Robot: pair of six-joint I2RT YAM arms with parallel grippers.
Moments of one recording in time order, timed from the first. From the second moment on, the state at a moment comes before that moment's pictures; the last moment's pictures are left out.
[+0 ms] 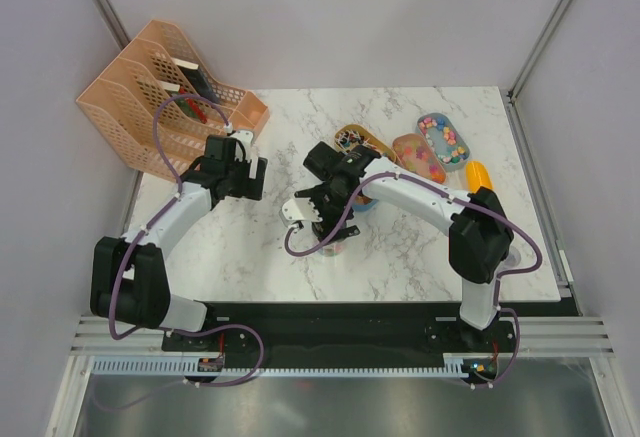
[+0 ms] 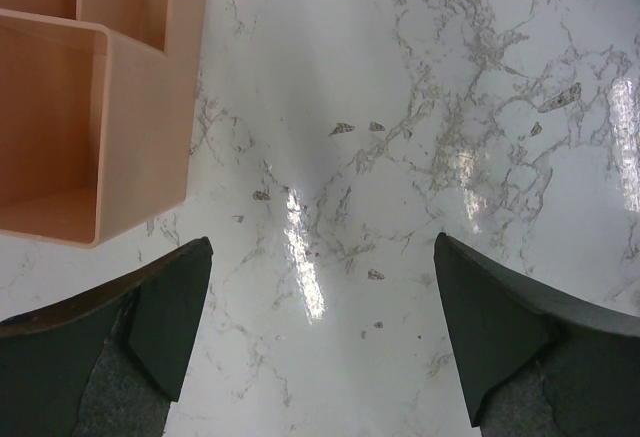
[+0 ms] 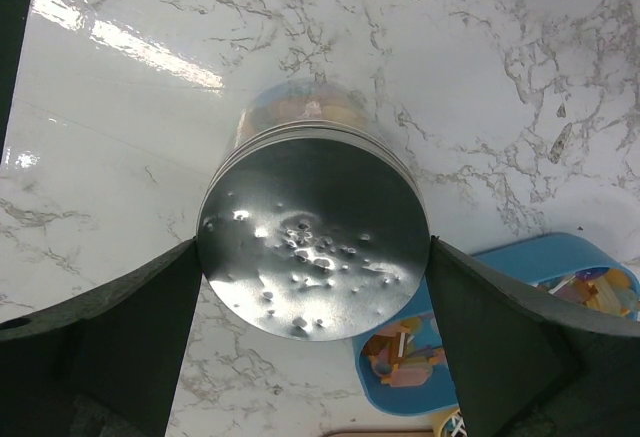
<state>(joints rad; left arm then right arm) -0.22 1.41 0.95 -0.36 -0.04 0.03 0.85 1.89 1.64 -1.06 -0.33 -1.15</state>
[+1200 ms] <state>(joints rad) -0.22 1.42 0.95 -0.36 -0.02 0.03 0.74 1.79 1.49 -1.05 -0.24 -1.10</state>
